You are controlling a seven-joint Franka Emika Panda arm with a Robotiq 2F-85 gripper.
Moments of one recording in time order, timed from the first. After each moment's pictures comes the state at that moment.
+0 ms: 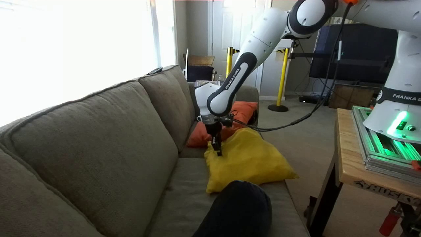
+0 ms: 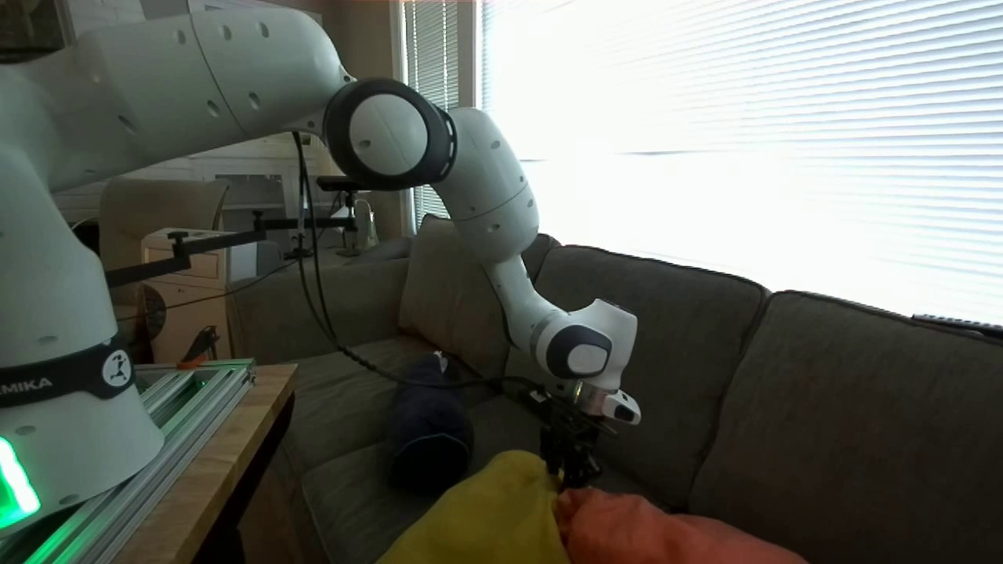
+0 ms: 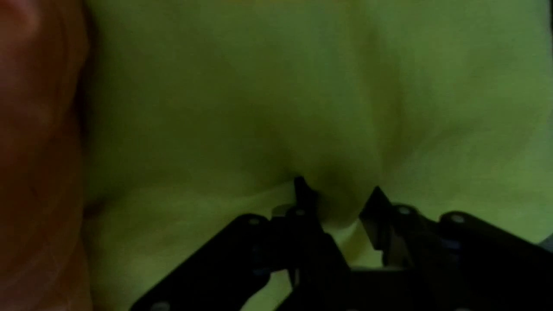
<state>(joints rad) 0.19 1.28 0.04 -1.33 -0.10 2.35 -0.13</state>
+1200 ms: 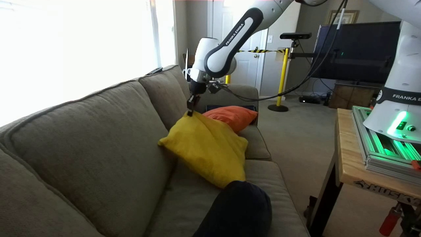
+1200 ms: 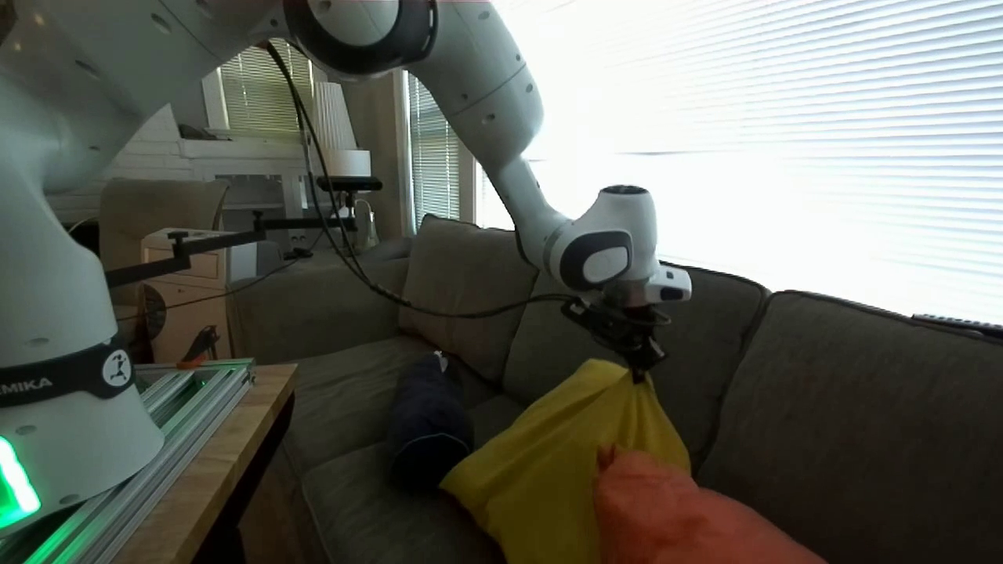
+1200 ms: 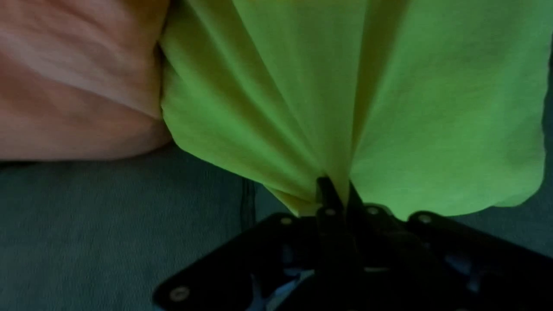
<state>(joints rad) 0.10 0.94 0.13 -1.56 -0.06 2.79 -0.09</state>
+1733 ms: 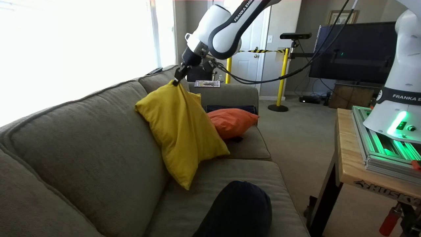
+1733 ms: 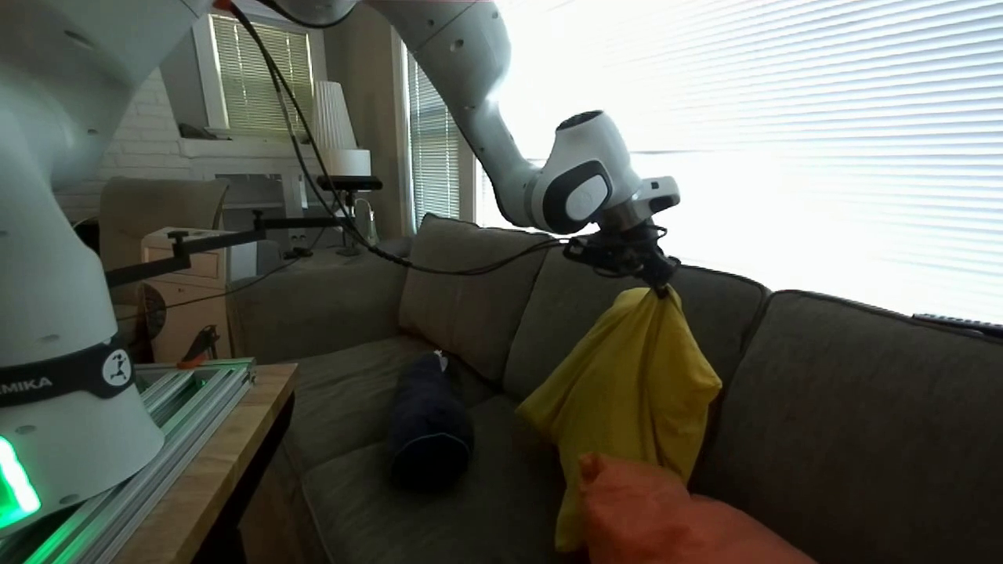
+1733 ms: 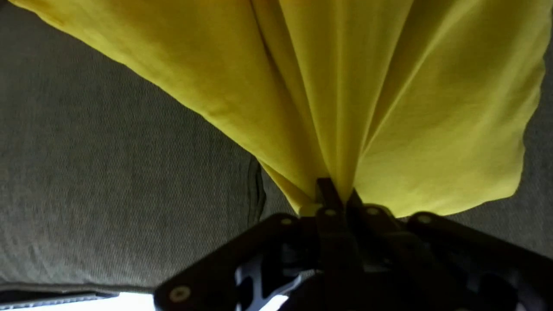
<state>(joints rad) 0.23 0.72 0.03 -1.72 -0.06 3.10 -0.03</state>
